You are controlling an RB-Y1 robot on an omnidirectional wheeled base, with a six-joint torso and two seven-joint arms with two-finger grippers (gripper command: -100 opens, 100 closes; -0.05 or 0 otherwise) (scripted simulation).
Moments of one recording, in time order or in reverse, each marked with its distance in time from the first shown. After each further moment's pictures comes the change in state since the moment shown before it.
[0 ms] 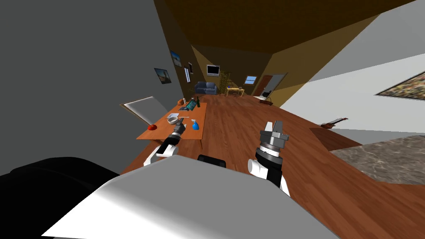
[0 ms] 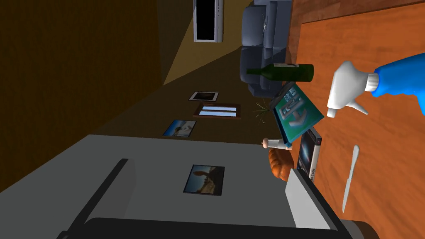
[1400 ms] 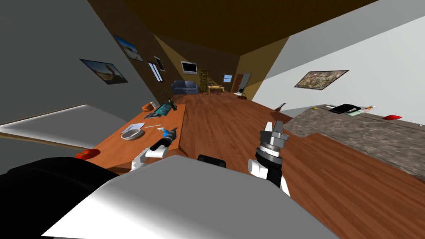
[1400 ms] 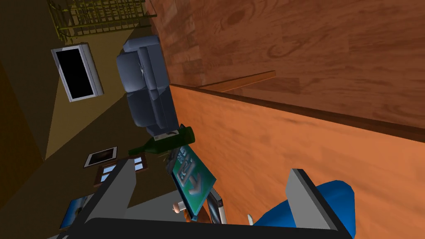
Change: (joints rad) left arm -0.030 0.205 0.096 0.315 0.095 0.302 0.031; right arm 0.000 0.000 0.000 0.000 0.000 0.000 0.000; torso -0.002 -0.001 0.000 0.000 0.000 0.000
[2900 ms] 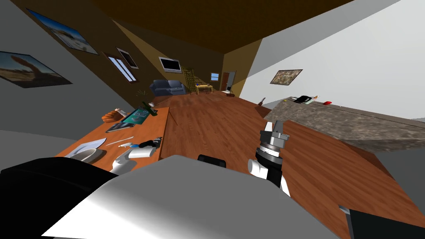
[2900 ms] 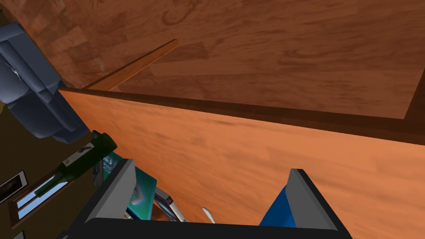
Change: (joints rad) left arm -0.060 0.182 0.103 0.356 0.054 0.314 0.001; right arm 0.000 0.000 0.000 0.000 0.000 0.000 0.000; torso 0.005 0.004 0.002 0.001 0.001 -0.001
